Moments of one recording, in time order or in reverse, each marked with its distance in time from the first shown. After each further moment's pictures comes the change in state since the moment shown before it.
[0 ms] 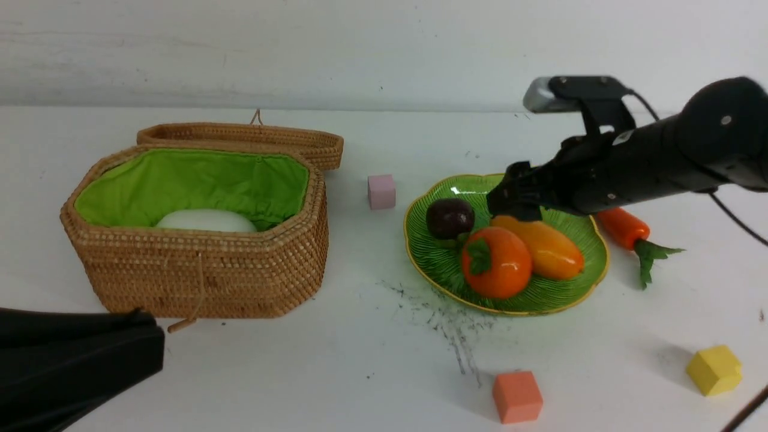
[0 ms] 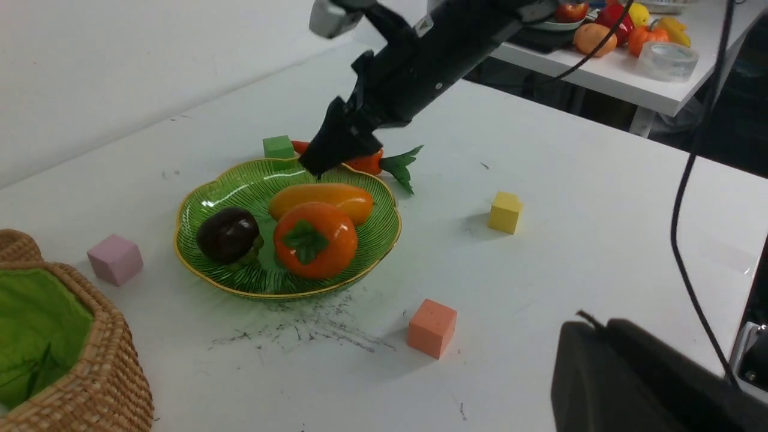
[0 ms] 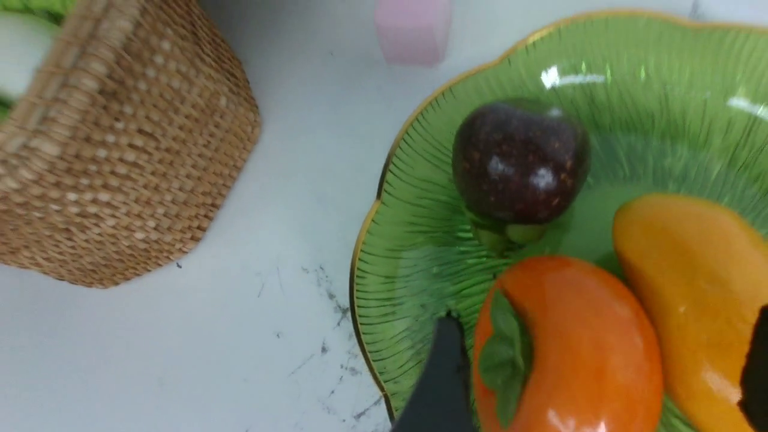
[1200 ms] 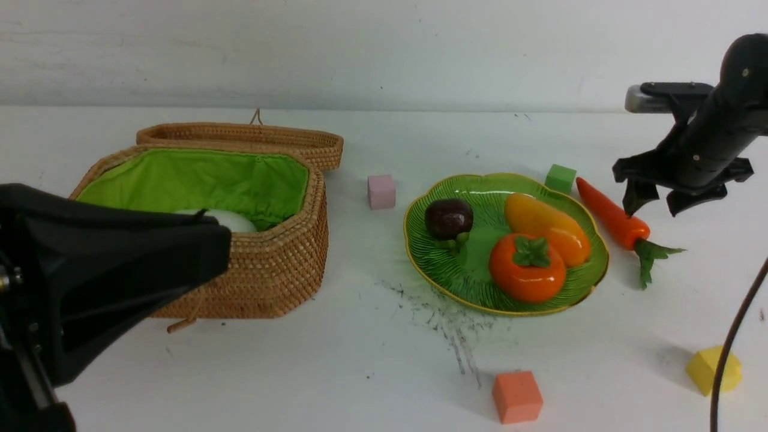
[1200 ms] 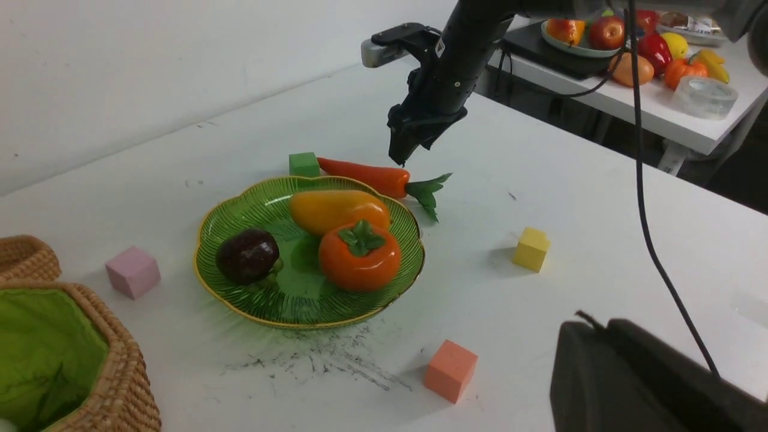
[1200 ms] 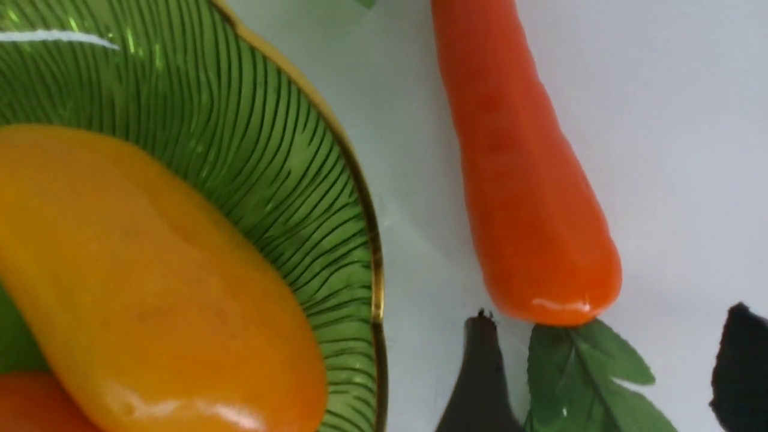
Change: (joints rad) right arm -0.290 0.461 -0.551 -0.473 0.464 0.381; left arm 0.000 0.160 -0.103 0.071 -0.050 -0.112
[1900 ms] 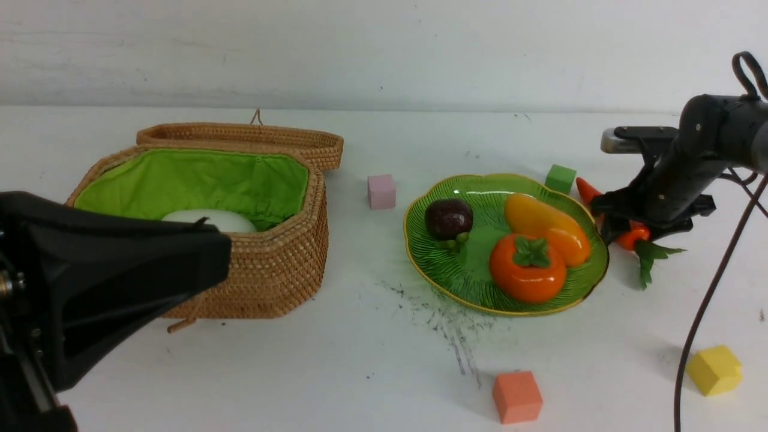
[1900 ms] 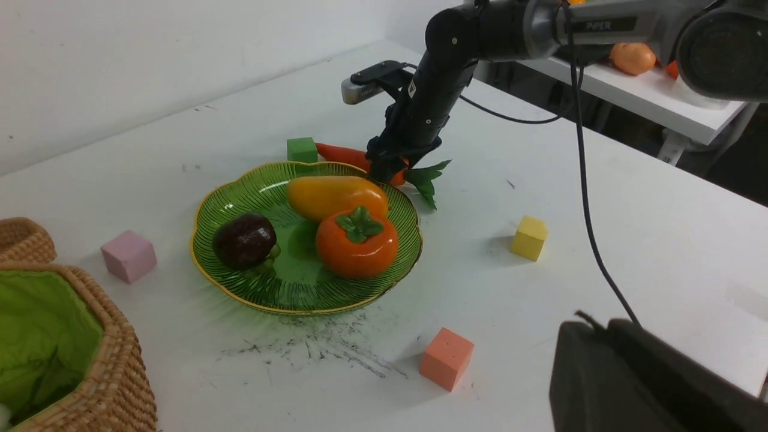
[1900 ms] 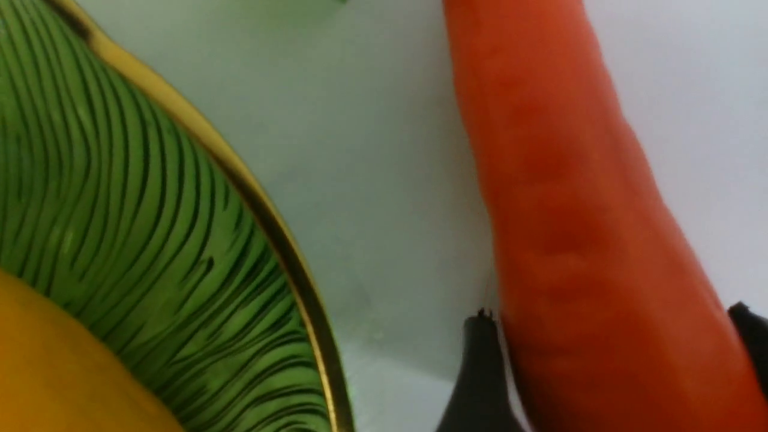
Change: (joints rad) right arm 0.000 0.157 -0.011 -0.003 -0.131 -0.001; left arm 0.000 0.000 0.000 -0.001 0.009 -0.019
